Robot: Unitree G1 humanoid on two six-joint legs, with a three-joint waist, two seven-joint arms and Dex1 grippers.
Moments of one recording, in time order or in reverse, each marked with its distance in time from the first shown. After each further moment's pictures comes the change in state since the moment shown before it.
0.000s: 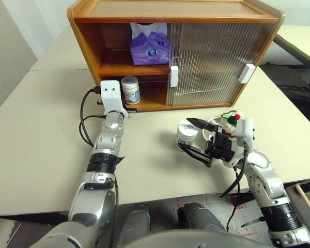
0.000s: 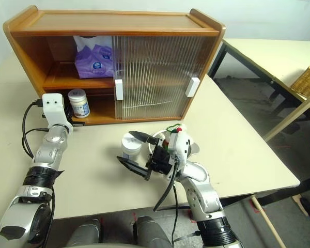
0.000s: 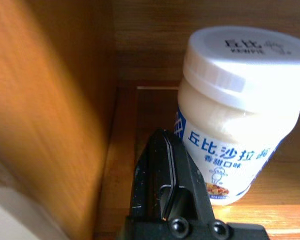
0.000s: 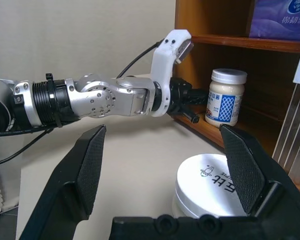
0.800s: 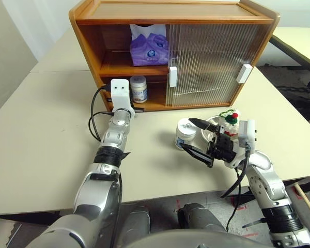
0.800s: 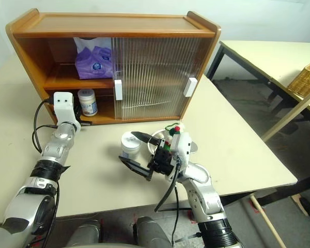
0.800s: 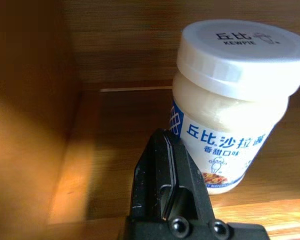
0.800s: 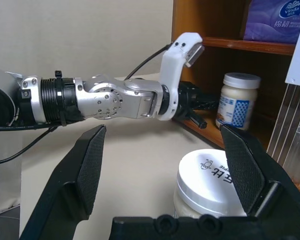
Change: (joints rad) left arm -0.093 -0.021 -0.043 0.166 0.005 -0.067 -0.041; right arm 0.015 -0.001 -0.013 0.002 0.000 -0.009 0.001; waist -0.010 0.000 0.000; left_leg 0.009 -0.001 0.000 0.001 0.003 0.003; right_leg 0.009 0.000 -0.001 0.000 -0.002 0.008
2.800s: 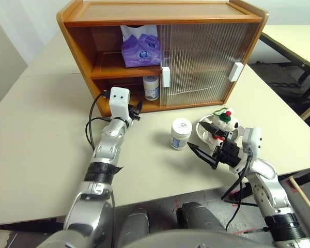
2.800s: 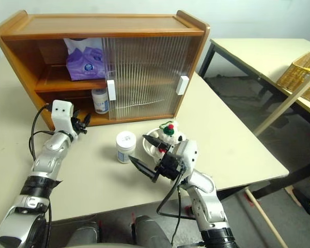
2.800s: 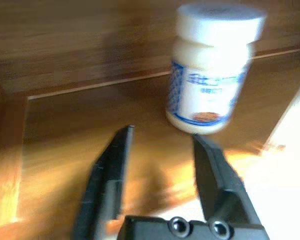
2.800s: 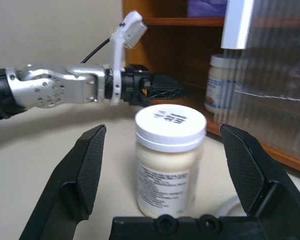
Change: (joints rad) left arm 0.236 0.068 -0.025 -0.342 -0.079 0.033 -0.274; right arm 0.066 0.015 -0.040 0.078 -0.036 -0.105 -0.045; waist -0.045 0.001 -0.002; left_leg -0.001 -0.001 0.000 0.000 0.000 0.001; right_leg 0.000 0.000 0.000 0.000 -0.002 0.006
